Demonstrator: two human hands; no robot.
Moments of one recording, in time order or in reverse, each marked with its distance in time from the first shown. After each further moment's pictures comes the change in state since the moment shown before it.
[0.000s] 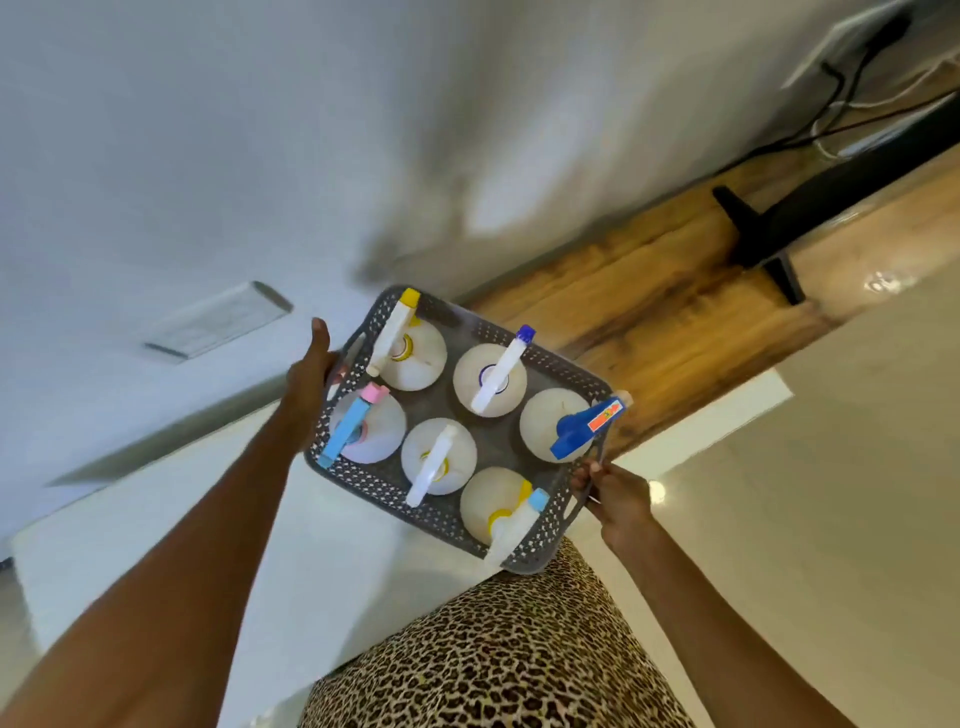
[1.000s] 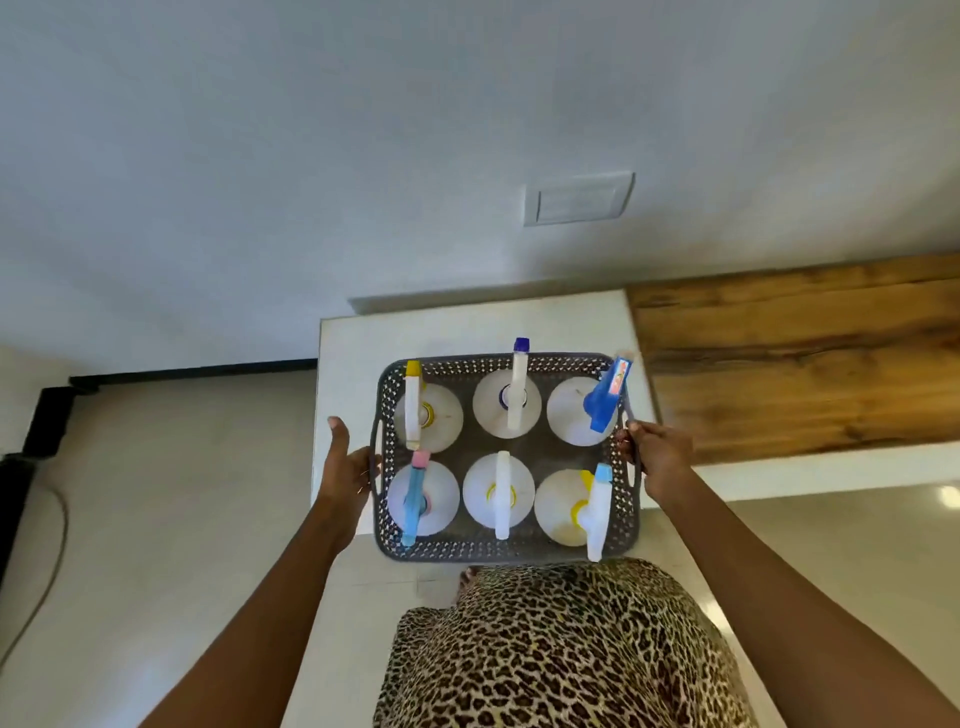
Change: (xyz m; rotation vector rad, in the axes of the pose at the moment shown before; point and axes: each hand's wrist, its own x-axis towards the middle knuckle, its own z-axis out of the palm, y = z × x) left_hand -0.269 -0.277 -0.211 -0.563 0.318 -0.103; right_hand -0.106 0.207 0.123 -0.389 -0.239 -0.326
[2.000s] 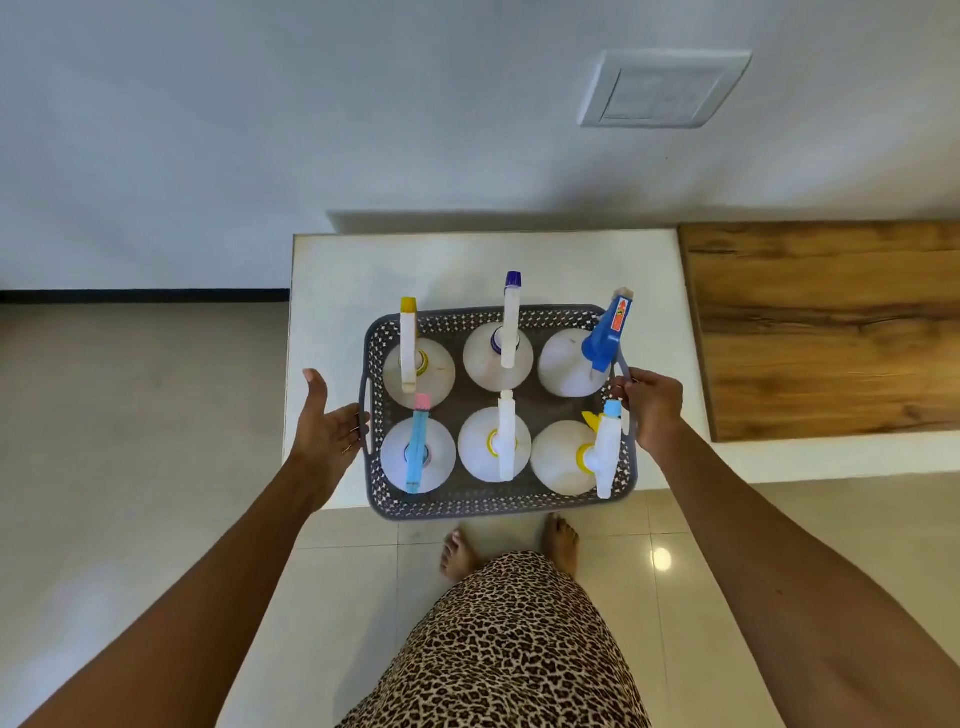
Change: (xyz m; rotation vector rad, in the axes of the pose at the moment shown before) left_hand 0.122 -0.047 -0.058 -0.110 0.008 -0.139; right_hand 0.050 0.041 0.081 -0.216 0.045 -0.085
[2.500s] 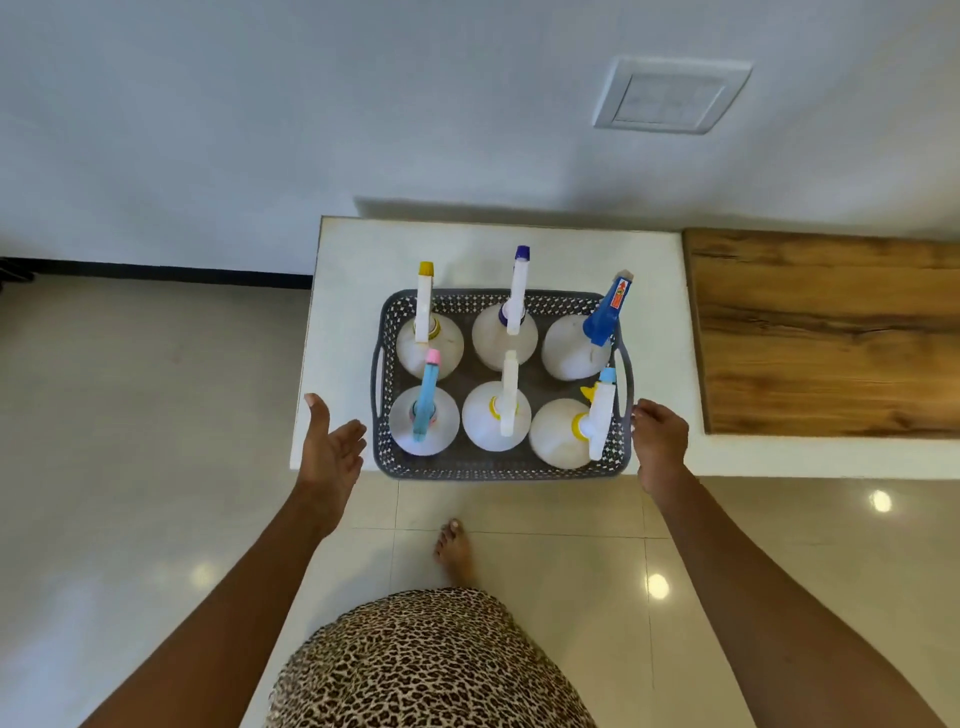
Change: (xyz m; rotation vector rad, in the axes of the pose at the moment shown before) left_hand -0.048 -0.057 -0.017 -0.112 0.076 0.053; right_hand -0.045 0.041 -0.031 -0.056 0.113 -0.080
